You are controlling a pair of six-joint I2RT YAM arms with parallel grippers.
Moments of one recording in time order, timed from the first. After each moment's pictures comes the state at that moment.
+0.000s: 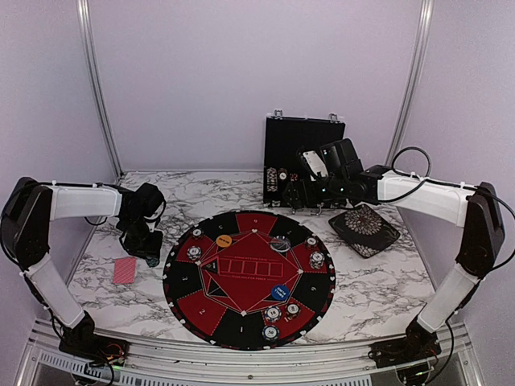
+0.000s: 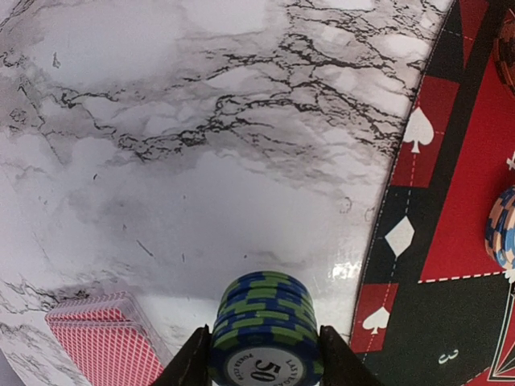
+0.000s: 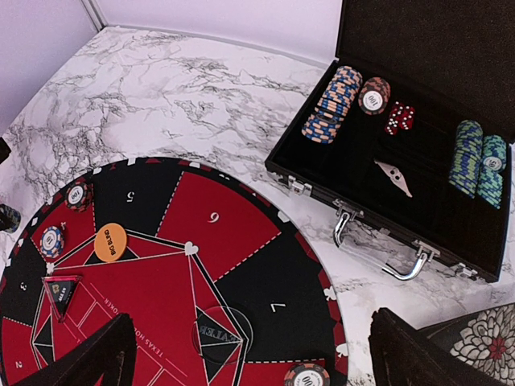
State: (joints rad) left arm -0.40 1.67 1.02 -0.78 -0.09 -0.35; right arm 0.59 1.64 1.28 -0.29 -0.02 0.13
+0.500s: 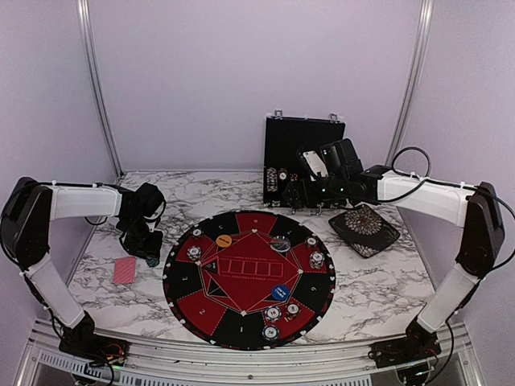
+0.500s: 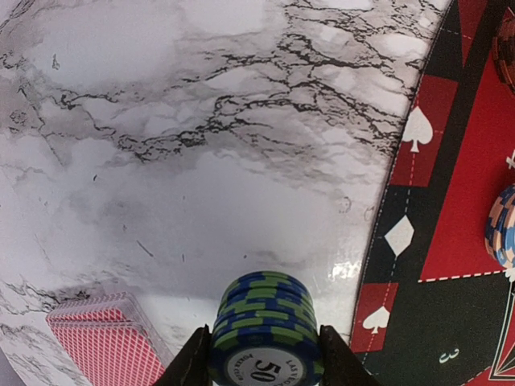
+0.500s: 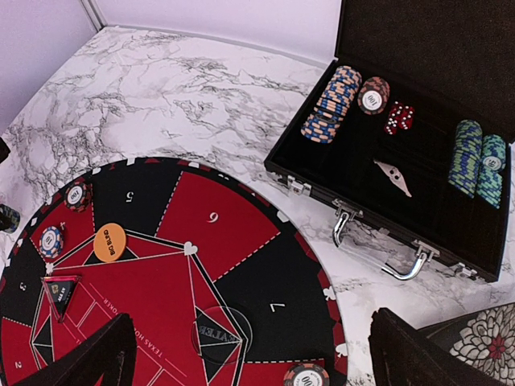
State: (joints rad) left arm -0.40 1.67 1.02 -0.78 -0.09 -0.34; right arm 0.59 1.64 1.28 -0.29 -0.02 0.13
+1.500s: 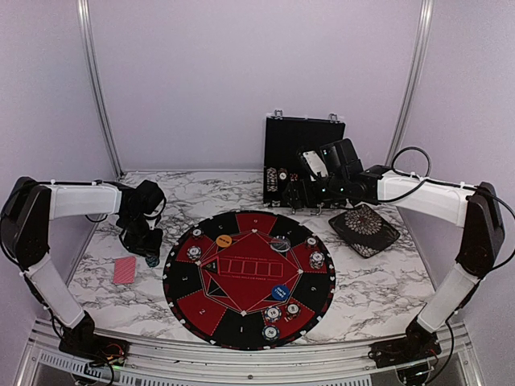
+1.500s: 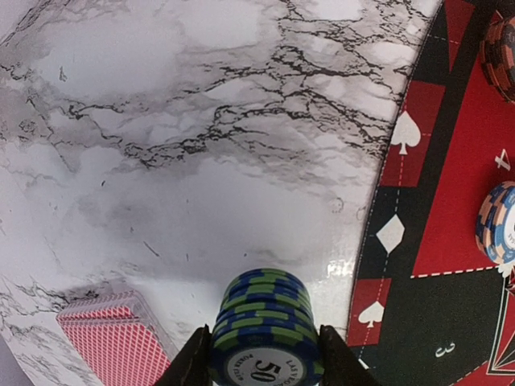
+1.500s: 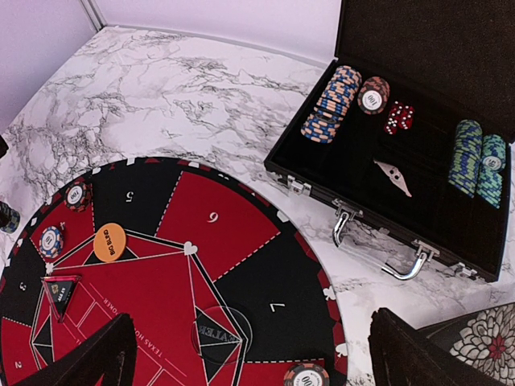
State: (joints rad) left arm -0.40 1.67 1.05 -0.81 -0.09 -0.33; right arm 0.59 1.64 1.28 -0.29 -0.02 0.13
